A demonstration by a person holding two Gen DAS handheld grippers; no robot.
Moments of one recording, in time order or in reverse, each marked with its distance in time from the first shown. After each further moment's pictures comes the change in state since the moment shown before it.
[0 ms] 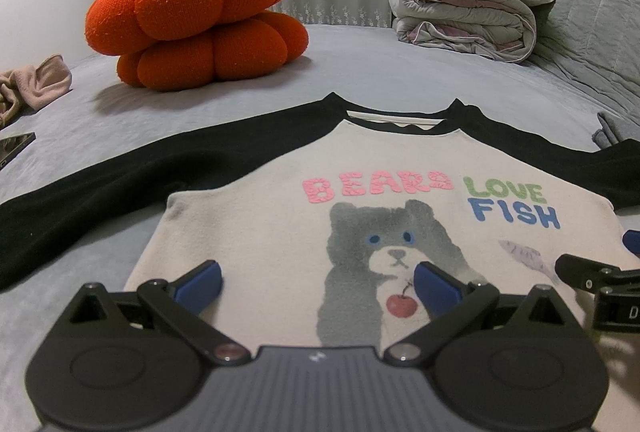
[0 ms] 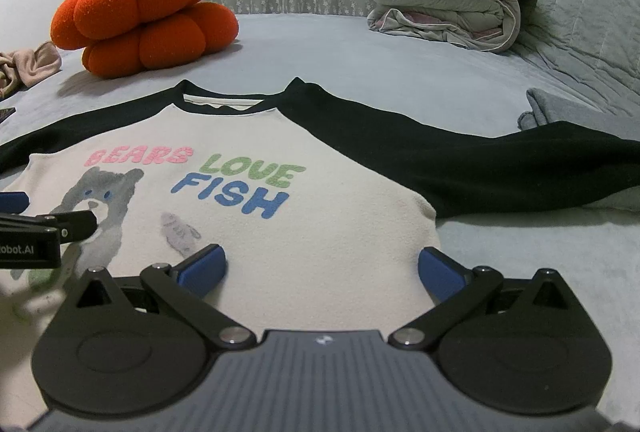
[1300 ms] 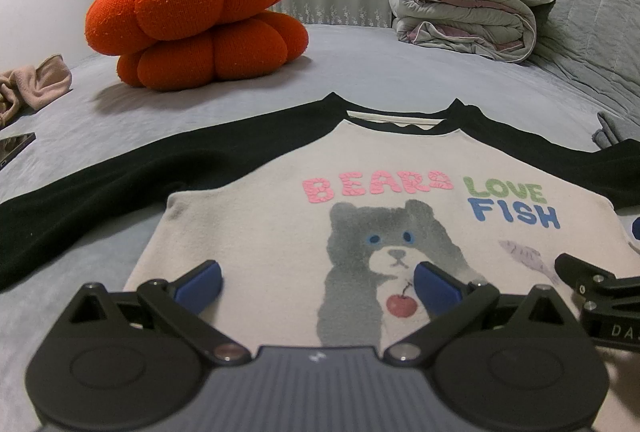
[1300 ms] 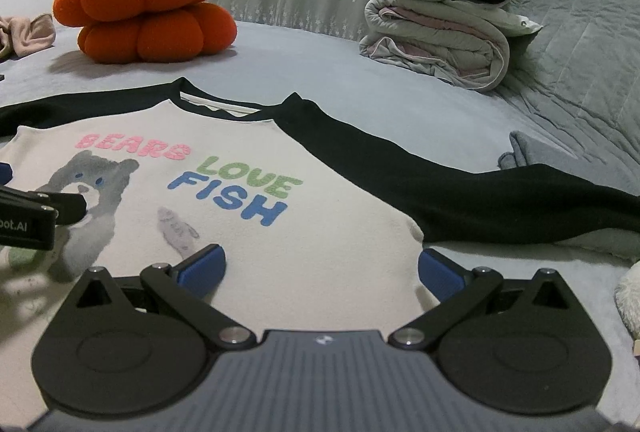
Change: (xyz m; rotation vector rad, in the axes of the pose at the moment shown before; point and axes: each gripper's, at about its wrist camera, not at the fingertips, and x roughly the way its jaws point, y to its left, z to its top) left arm -0.001 0.000 0.000 0.000 0.001 0.000; right arm -0.003 0.024 -0.004 -0.118 -0.058 -0.114
